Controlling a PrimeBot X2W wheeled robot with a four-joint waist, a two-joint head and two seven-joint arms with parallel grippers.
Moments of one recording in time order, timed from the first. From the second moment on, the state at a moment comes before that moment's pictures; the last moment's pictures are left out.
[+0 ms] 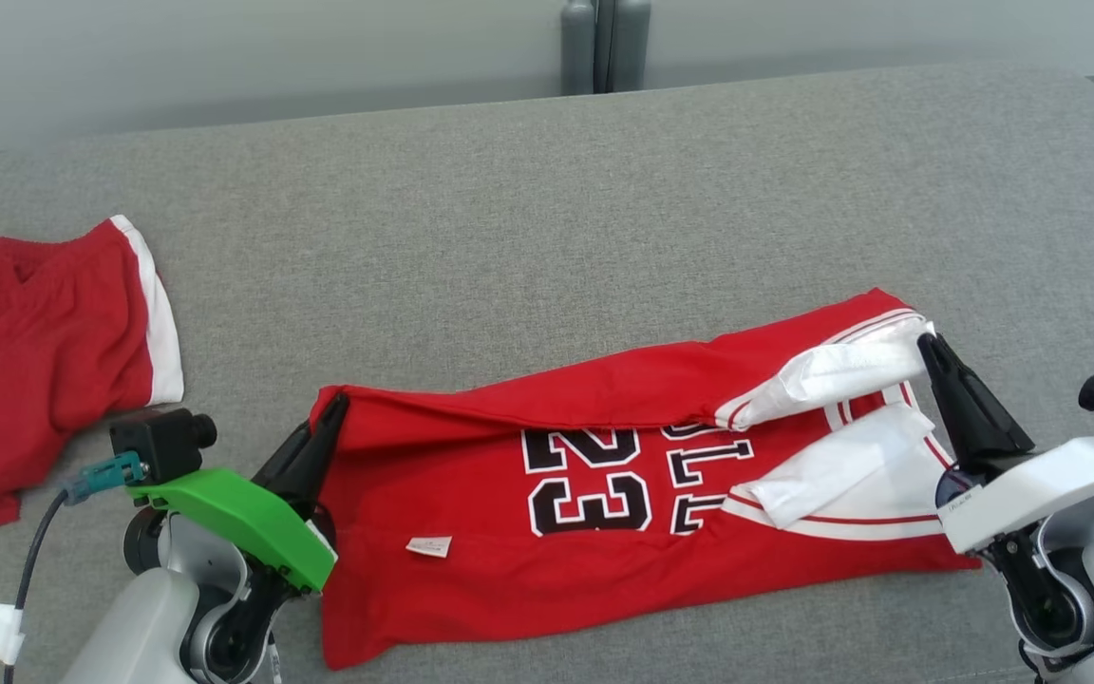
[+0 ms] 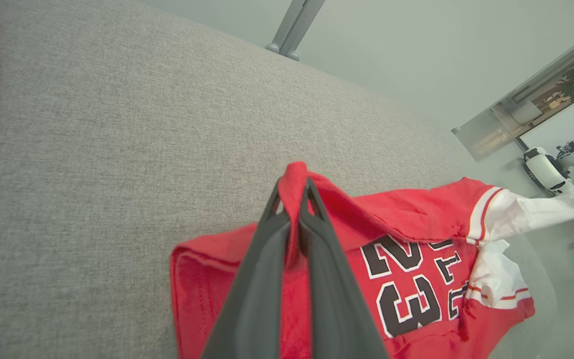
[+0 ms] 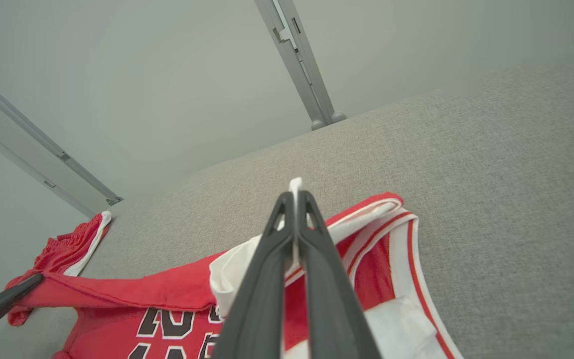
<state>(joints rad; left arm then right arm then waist) -0.26 0.24 -0.43 0.30 -0.93 -0.13 -0.02 -0.07 -0.32 0.22 0.11 0.74 0.12 -0.10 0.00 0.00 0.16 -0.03</state>
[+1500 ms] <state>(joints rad) -0.12 0.33 -0.33 0.24 -0.63 0.09 -0.25 -0.01 -0.42 0.20 0.25 0.73 -0.04 0.12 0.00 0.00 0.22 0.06</state>
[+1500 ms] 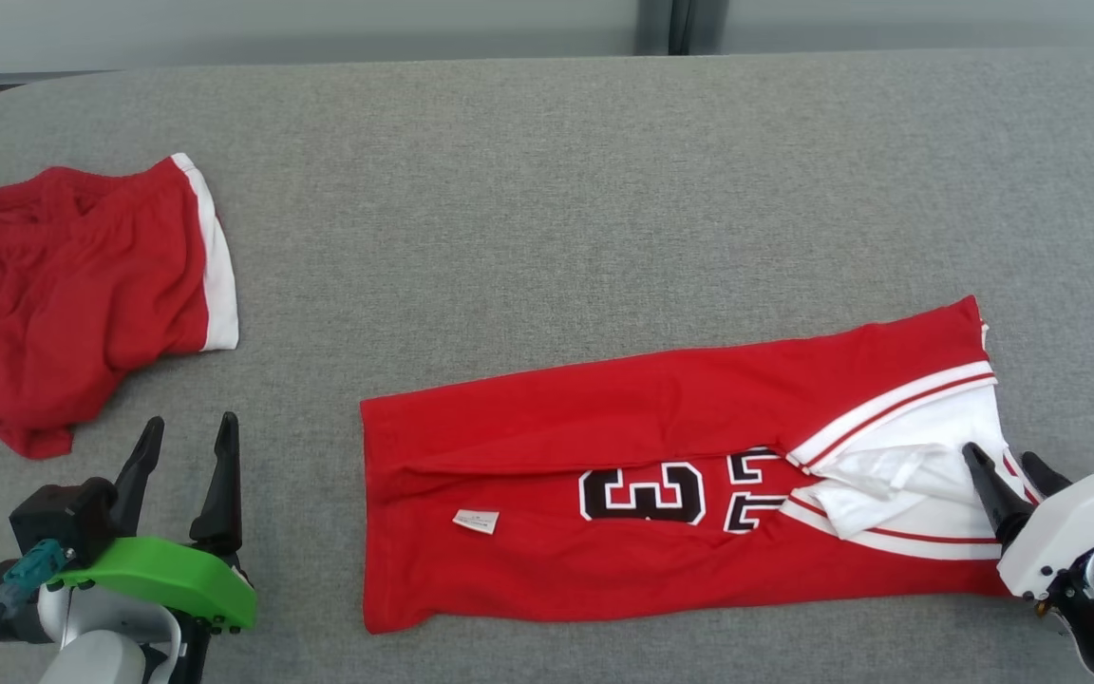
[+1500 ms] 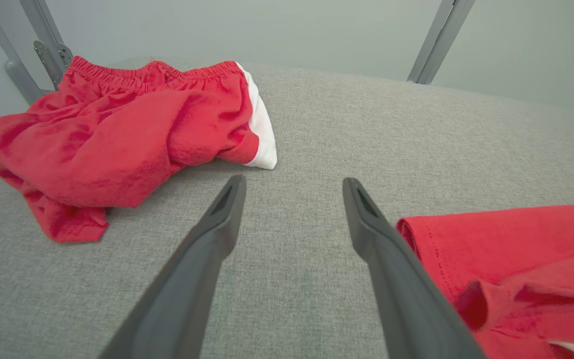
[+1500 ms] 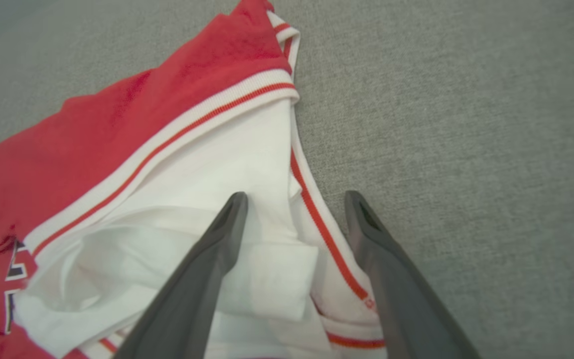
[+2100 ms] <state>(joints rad) -0.05 0.24 -0.20 0.14 -0.58 0.10 -0.25 -0.11 -0.40 0.13 0.38 0.92 0.04 0.23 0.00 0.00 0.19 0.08</state>
